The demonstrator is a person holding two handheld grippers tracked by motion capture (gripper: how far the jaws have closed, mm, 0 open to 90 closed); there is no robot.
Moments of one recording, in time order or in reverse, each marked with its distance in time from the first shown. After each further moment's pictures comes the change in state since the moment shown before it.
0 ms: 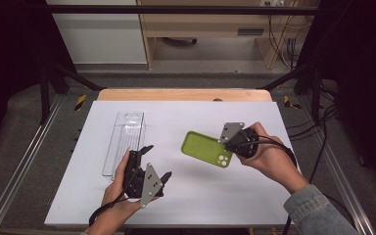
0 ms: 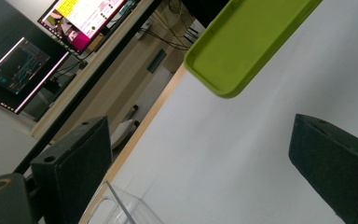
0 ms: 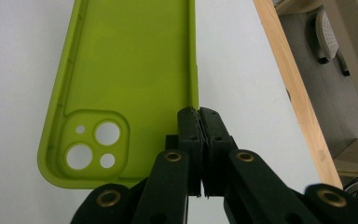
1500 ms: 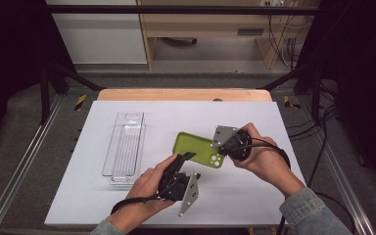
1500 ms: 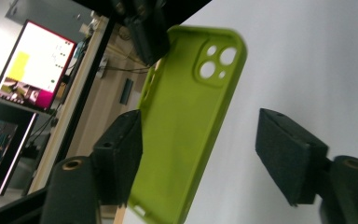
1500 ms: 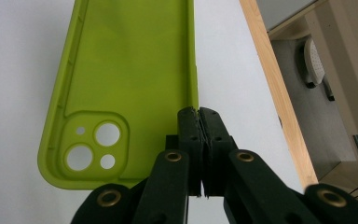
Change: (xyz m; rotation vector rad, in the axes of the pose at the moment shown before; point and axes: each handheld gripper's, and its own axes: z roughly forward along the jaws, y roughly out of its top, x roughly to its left) left arm -0.031 0.067 0.029 -0.025 -0.173 0.323; right arm 0.012 0.016 -0.003 -0.068 -0.024 -0.066
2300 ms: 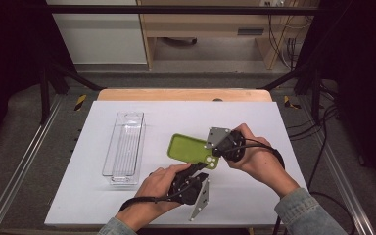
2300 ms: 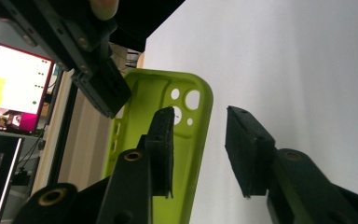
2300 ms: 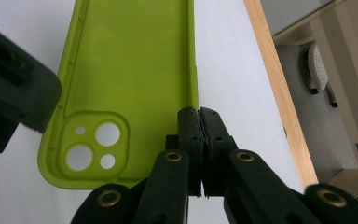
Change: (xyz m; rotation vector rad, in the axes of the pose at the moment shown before) left arm -0.009 0.015 0.014 0.016 -0.073 0.138; right arm 0.006 0.013 0.006 -0.005 0.014 -0.020
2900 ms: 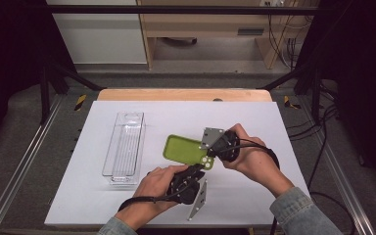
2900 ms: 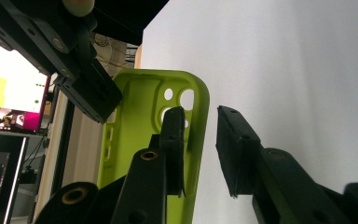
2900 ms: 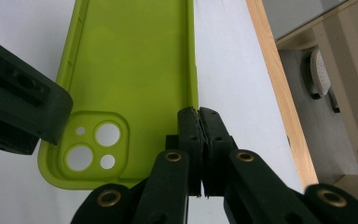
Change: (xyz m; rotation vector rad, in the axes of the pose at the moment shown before) left arm -0.004 -0.009 0.004 0.028 0.005 0.036; right arm 0.003 0.009 0.005 -0.007 0.008 -0.014
